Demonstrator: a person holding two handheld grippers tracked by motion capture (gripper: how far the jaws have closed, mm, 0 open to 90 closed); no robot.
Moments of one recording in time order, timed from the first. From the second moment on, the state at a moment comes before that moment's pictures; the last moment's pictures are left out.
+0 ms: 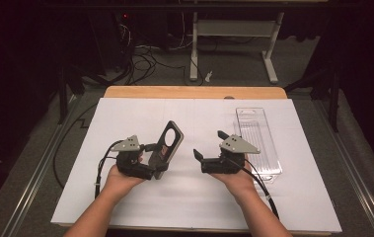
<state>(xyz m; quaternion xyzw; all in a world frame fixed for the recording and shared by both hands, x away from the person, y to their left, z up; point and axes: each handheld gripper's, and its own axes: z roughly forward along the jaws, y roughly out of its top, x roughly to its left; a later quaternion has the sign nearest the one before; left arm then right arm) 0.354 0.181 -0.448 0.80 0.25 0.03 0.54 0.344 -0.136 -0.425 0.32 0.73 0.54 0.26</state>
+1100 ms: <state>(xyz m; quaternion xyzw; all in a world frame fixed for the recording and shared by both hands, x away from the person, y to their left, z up) 0.334 0.175 -0.448 0.81 0.17 -0.02 0.56 0.327 -0.133 -0.434 0.26 0.76 0.57 0.17</state>
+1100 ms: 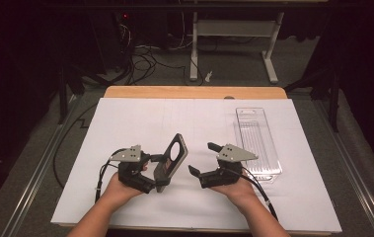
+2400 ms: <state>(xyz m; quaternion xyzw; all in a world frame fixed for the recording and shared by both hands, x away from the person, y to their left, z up) 0.328 0.167 -0.448 0.82 0.13 -0.06 0.56 0.315 -0.134 -0.414 0.18 0.76 0.63 0.06</state>
